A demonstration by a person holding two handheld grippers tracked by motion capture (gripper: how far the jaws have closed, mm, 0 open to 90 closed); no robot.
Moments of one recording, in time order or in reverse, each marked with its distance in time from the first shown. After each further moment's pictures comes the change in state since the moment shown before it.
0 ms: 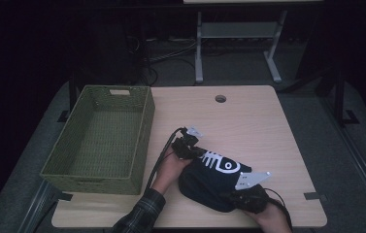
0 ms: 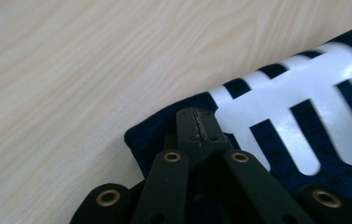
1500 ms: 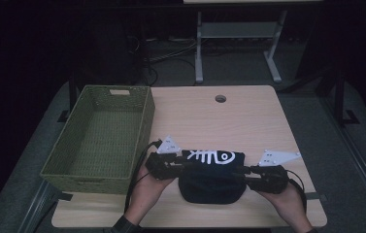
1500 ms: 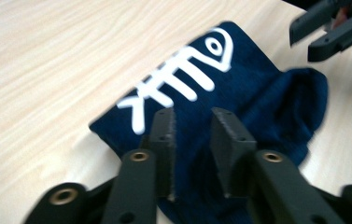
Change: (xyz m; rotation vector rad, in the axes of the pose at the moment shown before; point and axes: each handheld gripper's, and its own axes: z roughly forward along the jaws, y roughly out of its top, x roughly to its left) left arm -0.055 -0.027 -0.097 -0.123 0.082 -0.001; right arm -0.038 0.025 -0.050 -0.149 -0.071 0.065
